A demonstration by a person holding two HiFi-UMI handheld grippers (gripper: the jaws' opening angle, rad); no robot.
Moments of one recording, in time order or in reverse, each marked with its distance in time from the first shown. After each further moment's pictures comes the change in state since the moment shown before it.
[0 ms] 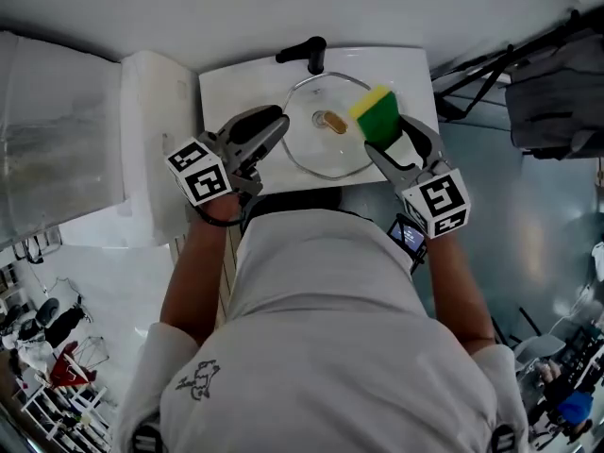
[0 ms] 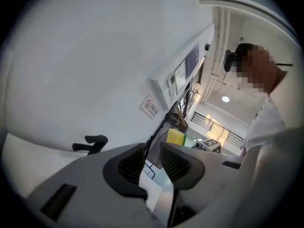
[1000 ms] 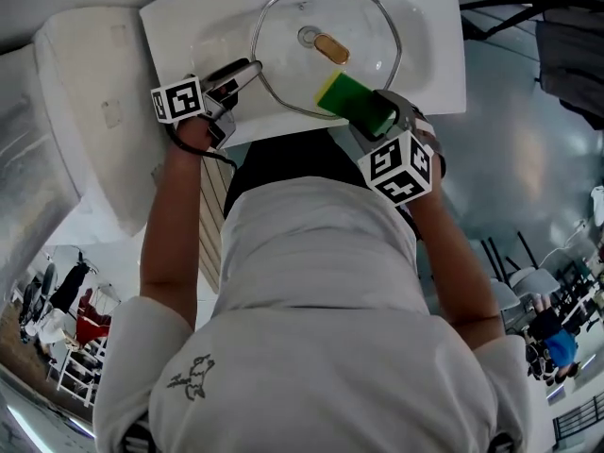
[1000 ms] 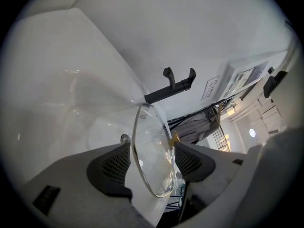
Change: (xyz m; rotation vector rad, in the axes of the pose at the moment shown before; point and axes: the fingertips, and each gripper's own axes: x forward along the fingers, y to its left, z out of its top) left arm -0.018 0.206 -0.215 -0.611 0.276 0.176; right arm 0.066 0.066 -0.210 -0.128 0.668 0.117
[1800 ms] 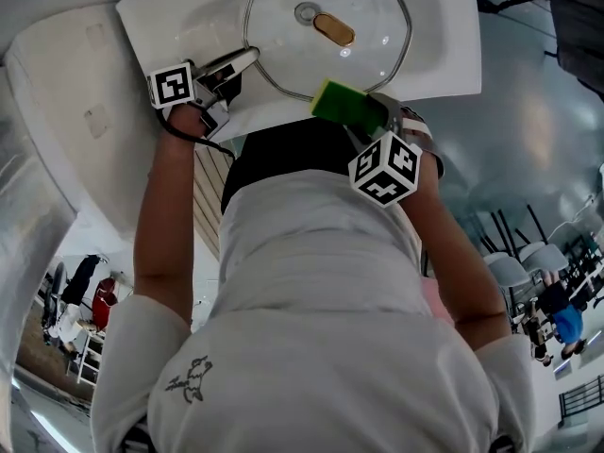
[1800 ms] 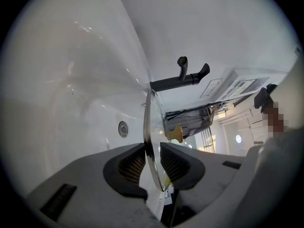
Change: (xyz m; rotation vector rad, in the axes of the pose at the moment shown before) left arm 0.018 0.018 -0.021 -0.127 0.135 -0.099; right arm 0.039 0.049 -0.041 -0.037 0.179 0.089
